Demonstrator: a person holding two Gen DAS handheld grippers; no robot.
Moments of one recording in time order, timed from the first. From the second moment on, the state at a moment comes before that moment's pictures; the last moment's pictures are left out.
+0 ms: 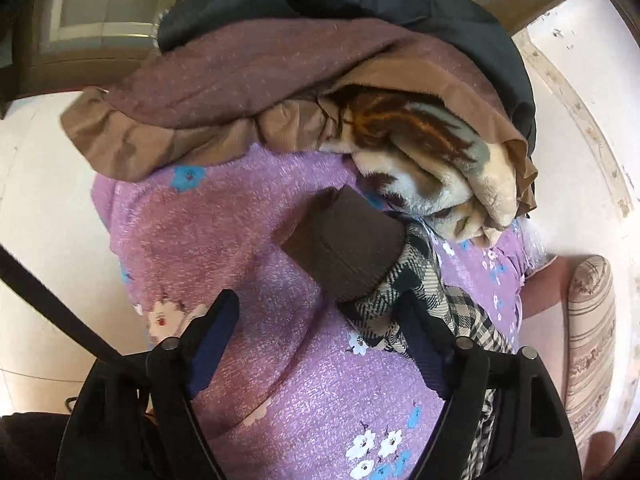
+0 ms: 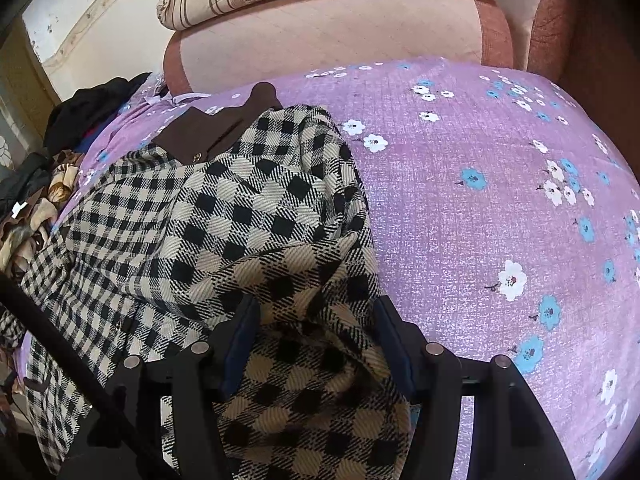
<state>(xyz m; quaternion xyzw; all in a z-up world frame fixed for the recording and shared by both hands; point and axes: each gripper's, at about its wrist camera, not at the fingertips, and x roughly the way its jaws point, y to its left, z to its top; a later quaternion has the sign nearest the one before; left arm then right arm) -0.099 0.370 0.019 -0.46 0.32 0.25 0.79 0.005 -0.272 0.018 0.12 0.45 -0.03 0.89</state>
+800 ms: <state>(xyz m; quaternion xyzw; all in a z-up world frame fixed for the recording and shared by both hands) 0.054 0.195 0.162 -0.20 0.35 0.07 0.92 -0.035 -0.262 0.106 0.06 0.38 0.00 0.92</state>
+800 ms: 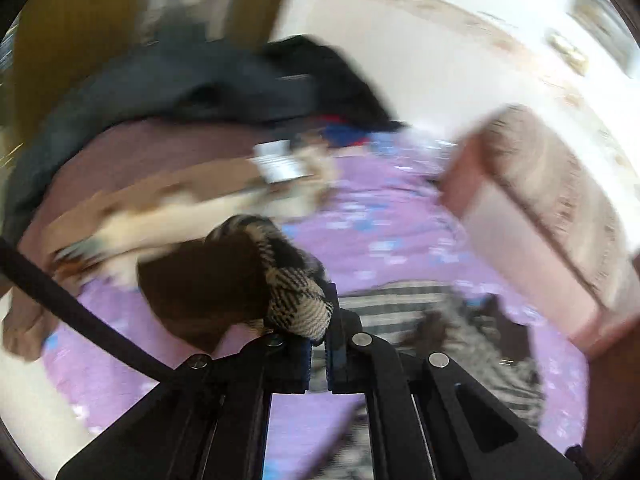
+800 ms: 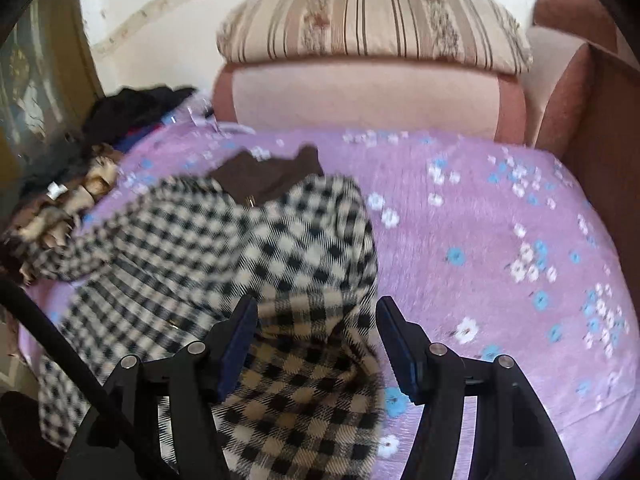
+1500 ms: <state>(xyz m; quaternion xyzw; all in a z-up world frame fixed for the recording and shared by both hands) 0.080 -0.228 0.069 -0.10 0.52 -0.27 0.81 -0.048 -0.442 0.083 0.24 0.37 -0.11 0.89</state>
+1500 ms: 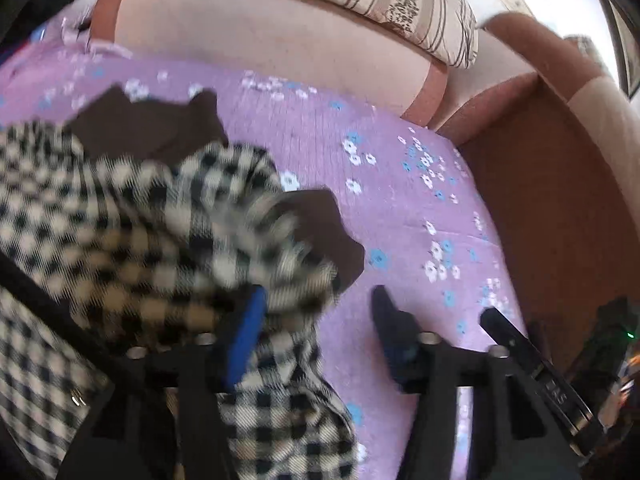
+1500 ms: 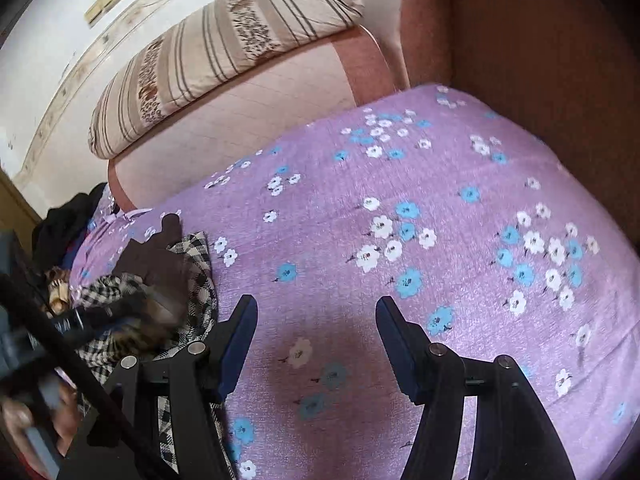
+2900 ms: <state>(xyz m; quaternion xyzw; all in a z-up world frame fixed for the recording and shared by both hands) 0.188 0.057 0.027 0.00 0.48 -0.01 0.88 0.021 -0.358 0.044 0.19 0.41 -0.07 0.89</state>
